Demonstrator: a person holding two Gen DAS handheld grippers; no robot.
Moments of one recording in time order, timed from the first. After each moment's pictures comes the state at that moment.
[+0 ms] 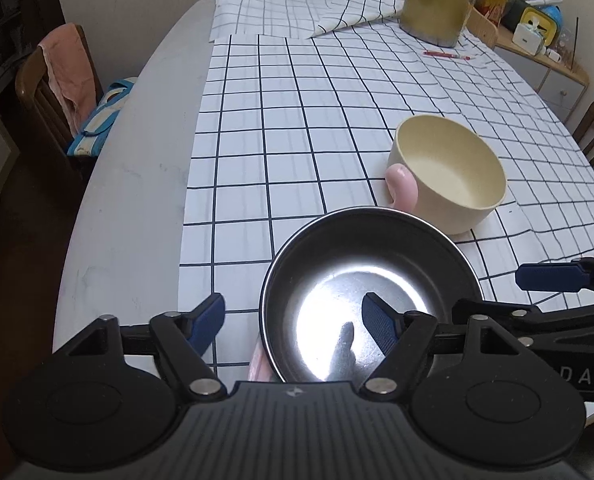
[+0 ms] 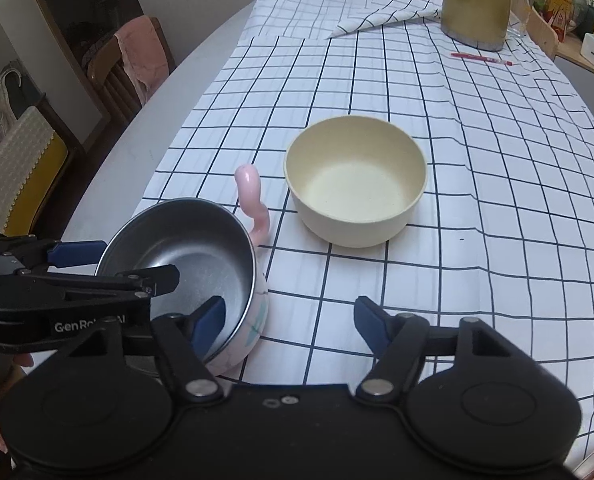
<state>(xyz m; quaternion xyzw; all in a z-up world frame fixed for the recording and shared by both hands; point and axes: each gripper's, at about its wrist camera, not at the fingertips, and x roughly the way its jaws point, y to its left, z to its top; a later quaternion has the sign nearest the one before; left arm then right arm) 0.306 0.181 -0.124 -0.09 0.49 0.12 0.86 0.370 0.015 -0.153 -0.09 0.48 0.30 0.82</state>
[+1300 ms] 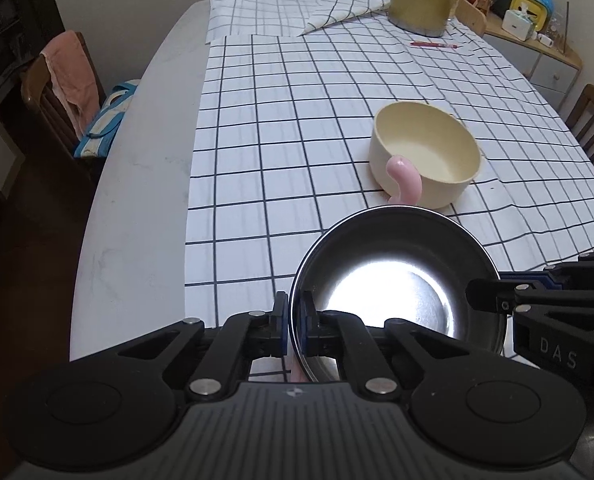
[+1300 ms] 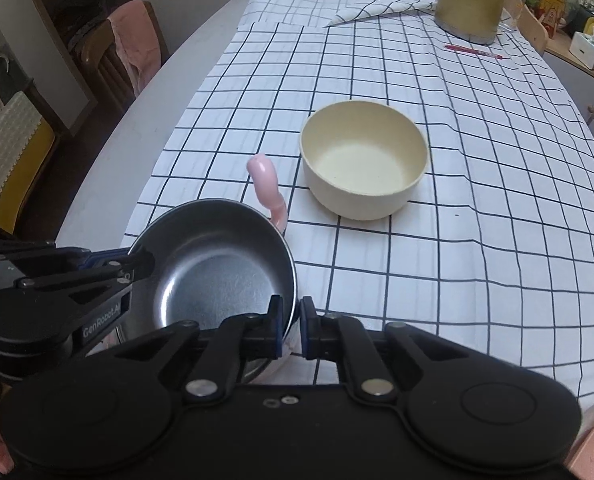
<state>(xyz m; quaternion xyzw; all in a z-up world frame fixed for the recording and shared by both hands) 0.282 0.160 -0.105 -0.07 0.50 0.12 0.86 0.341 0.021 -0.138 -0.11 0.49 0.27 0.82</state>
